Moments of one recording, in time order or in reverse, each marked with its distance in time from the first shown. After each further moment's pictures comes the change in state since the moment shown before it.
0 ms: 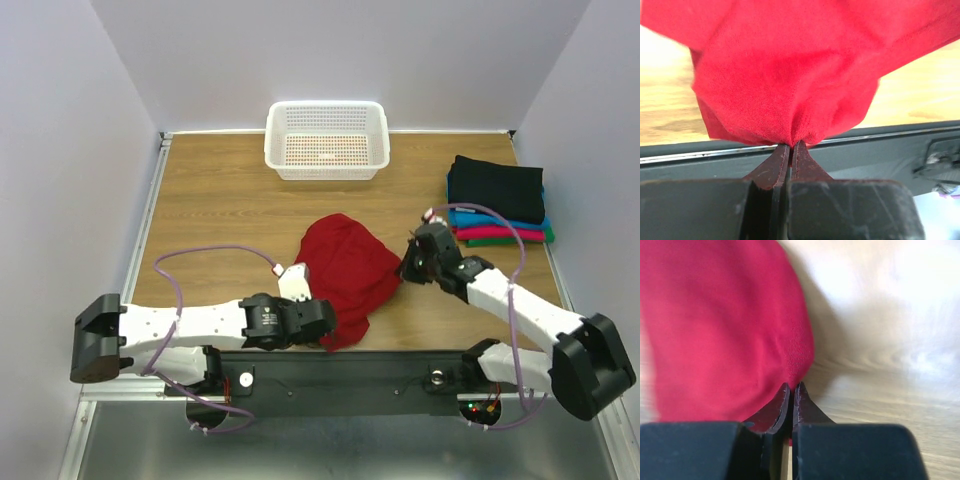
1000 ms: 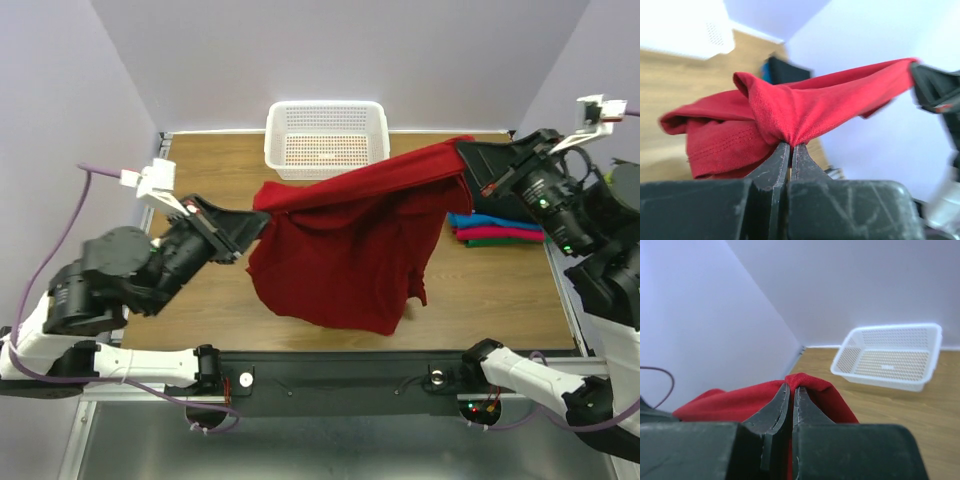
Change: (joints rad) left arm 0.002 -0.327 0.804 -0.104 -0.334 0.581; right arm 0.008 -0.225 1.126 -0.326 0.038 -0.201
